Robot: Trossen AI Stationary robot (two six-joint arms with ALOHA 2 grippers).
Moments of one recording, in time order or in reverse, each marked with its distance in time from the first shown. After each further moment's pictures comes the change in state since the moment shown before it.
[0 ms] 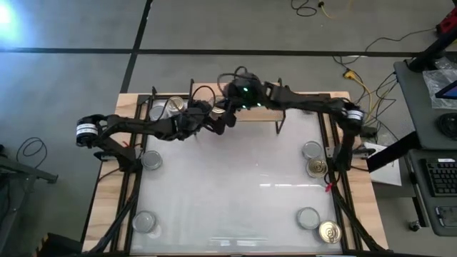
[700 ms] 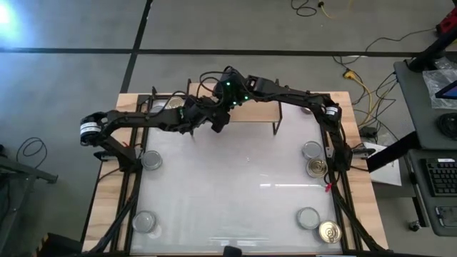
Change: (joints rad) left arm 0.026 0.044 0.217 -0.495 -0.013 -0.005; right arm -0.032 0.239 0.310 -0.312 -0.058 -0.056
